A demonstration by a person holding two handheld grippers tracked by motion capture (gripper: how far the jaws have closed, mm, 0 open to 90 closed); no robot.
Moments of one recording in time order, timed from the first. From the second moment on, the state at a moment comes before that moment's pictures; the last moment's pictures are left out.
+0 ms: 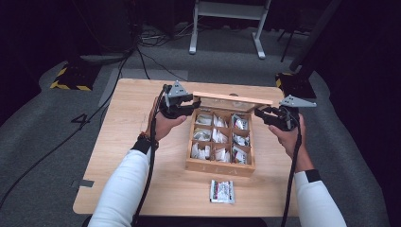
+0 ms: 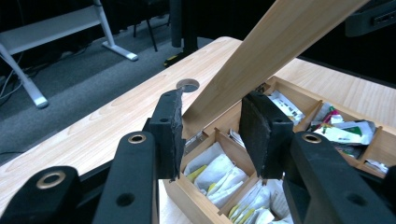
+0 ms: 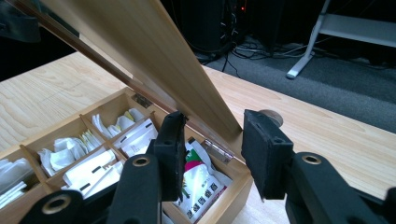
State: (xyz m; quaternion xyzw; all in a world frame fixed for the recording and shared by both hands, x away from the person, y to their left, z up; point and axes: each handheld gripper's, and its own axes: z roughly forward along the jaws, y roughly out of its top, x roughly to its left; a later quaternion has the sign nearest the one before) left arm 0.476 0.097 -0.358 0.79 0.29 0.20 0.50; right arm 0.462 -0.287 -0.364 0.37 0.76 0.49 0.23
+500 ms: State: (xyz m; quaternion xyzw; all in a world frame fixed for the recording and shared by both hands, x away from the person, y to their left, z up) left arm 0.466 0.100 -0.357 0.79 0.28 0.20 0.50; right arm 0.452 -0.286 -0.361 0.36 0.76 0.48 0.24
